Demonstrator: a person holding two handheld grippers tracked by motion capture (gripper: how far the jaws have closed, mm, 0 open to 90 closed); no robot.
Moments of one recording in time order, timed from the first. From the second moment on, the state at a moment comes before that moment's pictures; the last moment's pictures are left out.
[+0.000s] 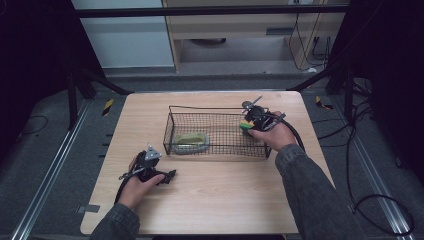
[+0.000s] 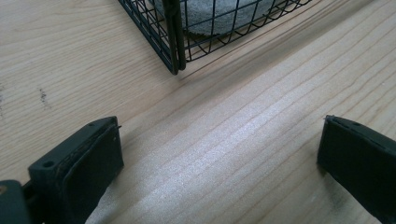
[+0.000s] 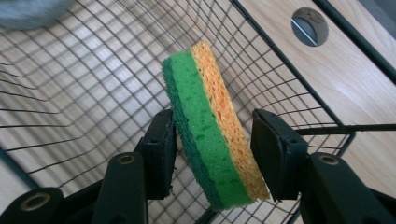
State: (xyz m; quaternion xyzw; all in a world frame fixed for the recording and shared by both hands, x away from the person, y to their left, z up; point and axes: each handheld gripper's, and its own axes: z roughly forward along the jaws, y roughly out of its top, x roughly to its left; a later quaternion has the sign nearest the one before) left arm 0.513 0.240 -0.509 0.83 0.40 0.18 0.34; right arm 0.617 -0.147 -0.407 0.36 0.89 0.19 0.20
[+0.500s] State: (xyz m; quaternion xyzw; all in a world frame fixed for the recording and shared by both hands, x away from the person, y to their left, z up) left arm 0.513 0.240 -0.509 0.83 0.40 0.18 0.34; right arm 0.595 -0.147 -0.389 0.36 0.89 0.22 0.18
